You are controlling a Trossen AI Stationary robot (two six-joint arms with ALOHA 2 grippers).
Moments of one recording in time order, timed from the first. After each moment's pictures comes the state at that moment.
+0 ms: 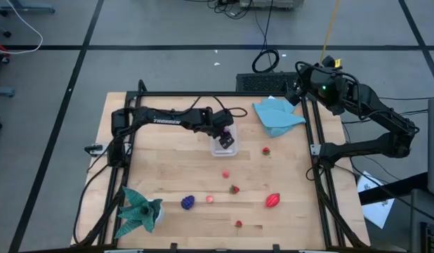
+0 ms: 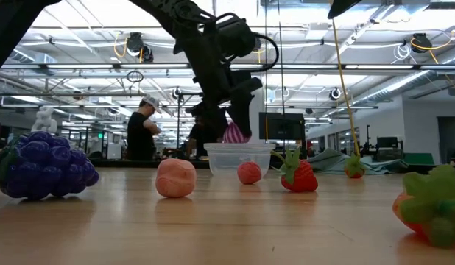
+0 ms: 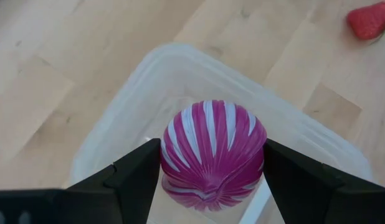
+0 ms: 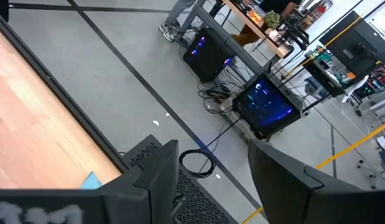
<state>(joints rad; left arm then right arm) 0.21 1.98 1.50 -0.54 -0.13 -0.36 -0.37 1.05 1.44 -0.93 0.75 -0.22</state>
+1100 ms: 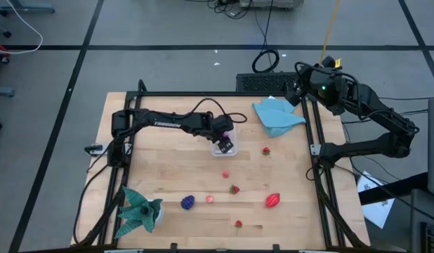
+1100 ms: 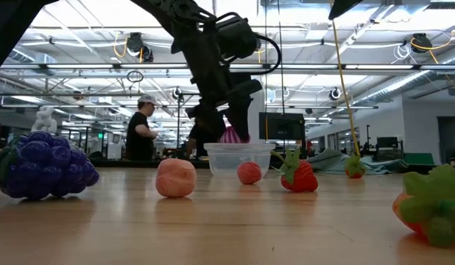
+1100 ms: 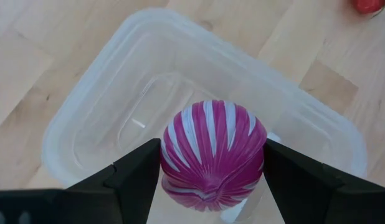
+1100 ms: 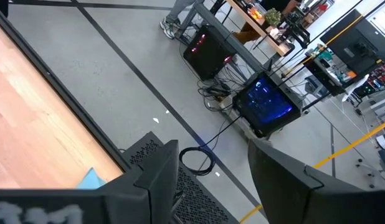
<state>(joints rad) 0.18 1.99 1.47 -0.56 -0.12 -0.40 -0.37 1.05 1.44 -0.95 0.75 -0.22</state>
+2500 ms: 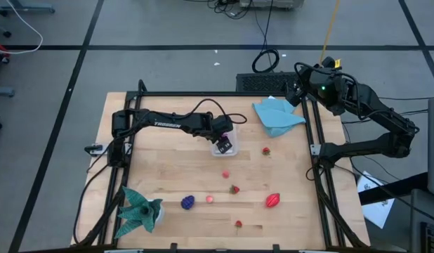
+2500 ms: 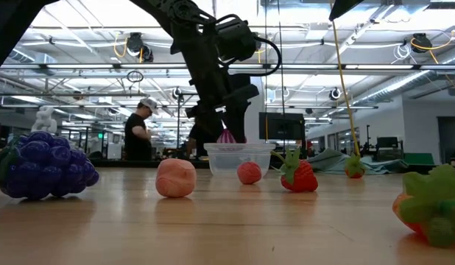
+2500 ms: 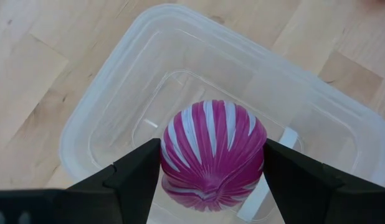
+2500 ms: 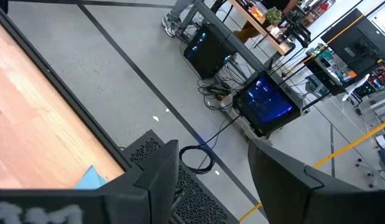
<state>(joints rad) 0.18 1.99 1.47 -0.57 -0.16 -0.36 -0.37 1.05 1.44 -0.96 0.75 -0.22</state>
